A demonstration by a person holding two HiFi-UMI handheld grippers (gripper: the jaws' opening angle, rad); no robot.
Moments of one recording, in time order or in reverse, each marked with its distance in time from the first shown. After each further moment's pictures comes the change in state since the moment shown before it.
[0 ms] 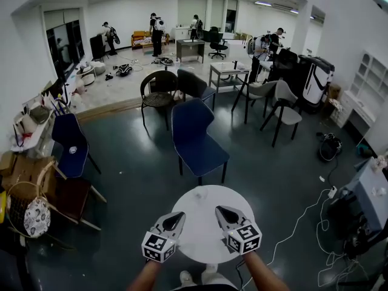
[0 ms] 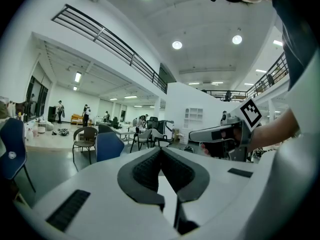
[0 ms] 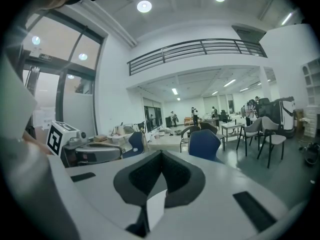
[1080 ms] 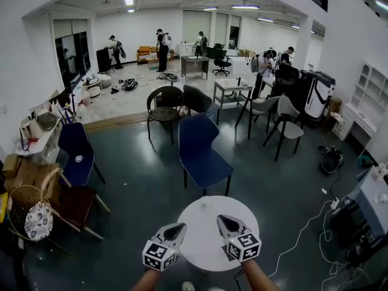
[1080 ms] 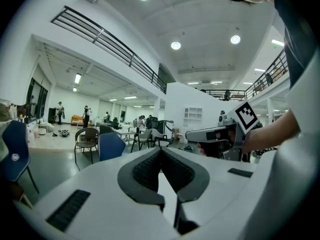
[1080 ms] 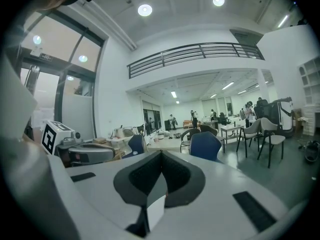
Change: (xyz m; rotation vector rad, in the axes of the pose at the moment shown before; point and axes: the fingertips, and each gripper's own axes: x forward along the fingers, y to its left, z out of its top) left arm -0.060 -0.002 -0.002 0.012 0.001 -0.005; right arm -0.008 0.046 -0.004 0.006 -0.044 -0.018
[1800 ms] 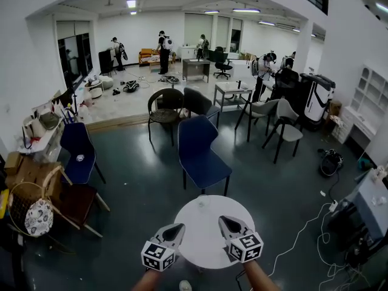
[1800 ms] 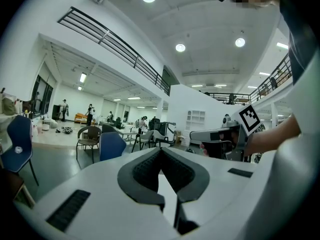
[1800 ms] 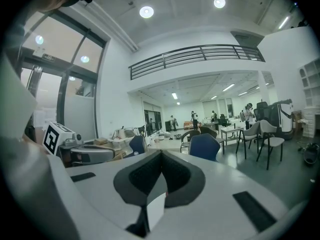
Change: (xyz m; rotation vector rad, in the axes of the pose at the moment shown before) left arm -0.022 -0.040 0.011 -0.048 -0.020 0.032; right arm -0.053 0.006 0.013 -0.010 -0.013 0.008
